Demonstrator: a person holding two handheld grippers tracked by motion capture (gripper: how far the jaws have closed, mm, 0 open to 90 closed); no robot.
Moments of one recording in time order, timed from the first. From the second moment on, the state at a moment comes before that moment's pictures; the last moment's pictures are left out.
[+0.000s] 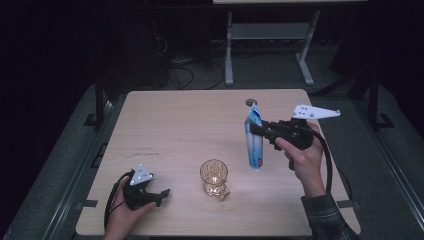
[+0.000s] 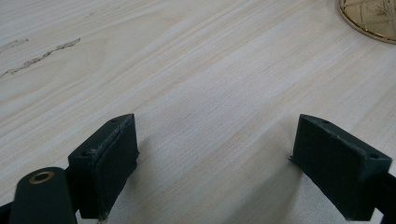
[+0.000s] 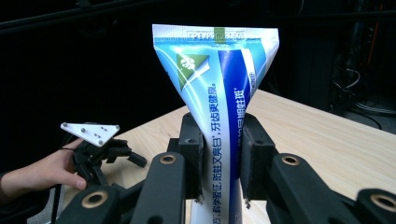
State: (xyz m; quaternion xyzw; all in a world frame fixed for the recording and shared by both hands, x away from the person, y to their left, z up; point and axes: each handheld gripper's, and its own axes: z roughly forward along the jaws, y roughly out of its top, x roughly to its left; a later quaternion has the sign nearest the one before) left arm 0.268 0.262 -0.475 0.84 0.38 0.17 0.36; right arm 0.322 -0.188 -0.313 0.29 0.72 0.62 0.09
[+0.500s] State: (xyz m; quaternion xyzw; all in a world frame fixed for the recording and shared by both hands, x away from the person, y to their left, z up) left arm 0.268 0.262 -0.475 0.84 0.38 0.17 0.36; right arm 0.319 -0.169 -0.306 0.26 0.72 0.64 0.08
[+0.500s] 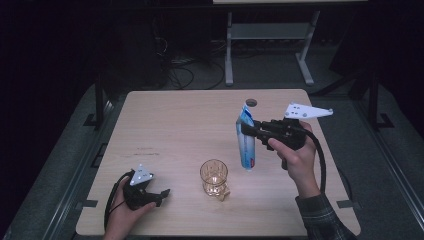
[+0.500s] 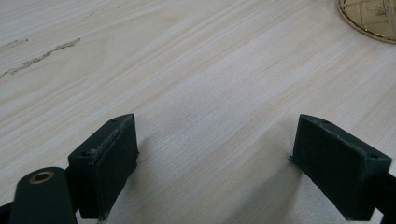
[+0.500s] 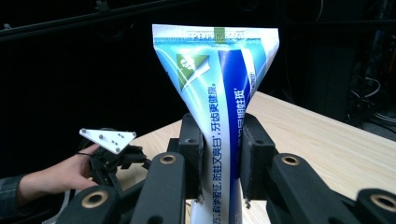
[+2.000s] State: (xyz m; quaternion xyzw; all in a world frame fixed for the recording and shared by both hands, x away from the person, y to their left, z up) left arm 0.268 0.262 -0.475 0.84 0.38 0.17 0.36; right arm 0.322 -0.101 -0.308 0.21 0.75 0.63 0.04
